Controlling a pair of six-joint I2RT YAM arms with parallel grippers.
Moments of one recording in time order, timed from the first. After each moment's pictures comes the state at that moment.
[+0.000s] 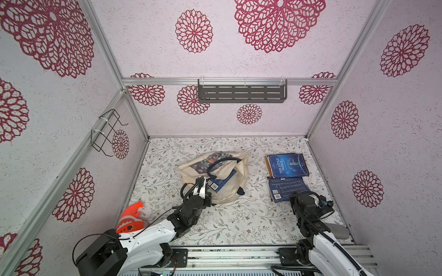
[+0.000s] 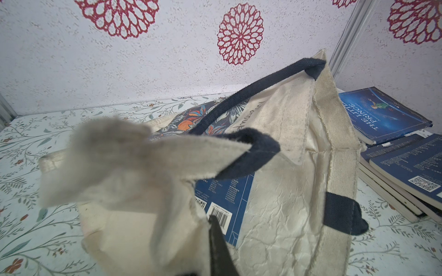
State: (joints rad) left arm -0.86 1.08 0.31 0.49 -0.57 -0.18; right arm 0.18 0.71 0.13 0.05 0.33 1.34
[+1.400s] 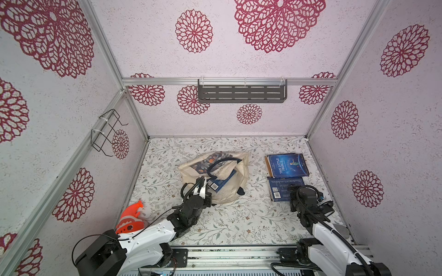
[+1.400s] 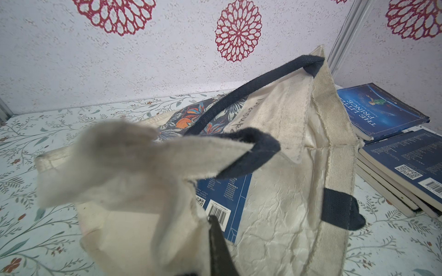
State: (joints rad) left arm -0.86 1.07 0.31 0.46 -0.56 -0.18; right arm 0.09 0.89 0.25 0.03 0.13 1.38
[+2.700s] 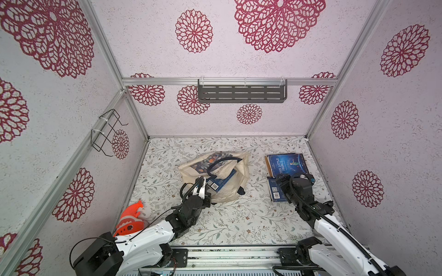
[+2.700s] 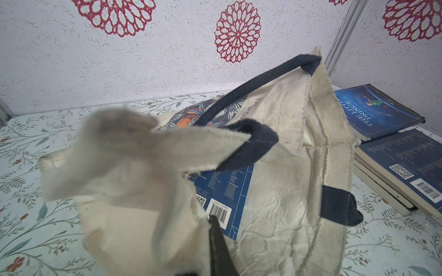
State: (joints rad) left arm -0.86 1.04 0.31 0.44 -0.56 -0.18; right arm 0.39 0.87 0.50 -0.16 0.19 1.15
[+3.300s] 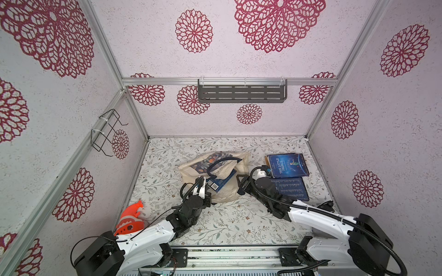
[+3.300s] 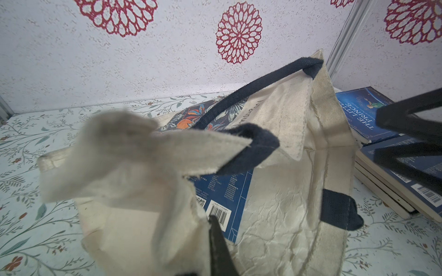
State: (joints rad) left arm -0.86 1.05 0.31 0.45 -0.58 -0.20; right arm 0.88 1.29 0.68 0.18 0.26 1.09
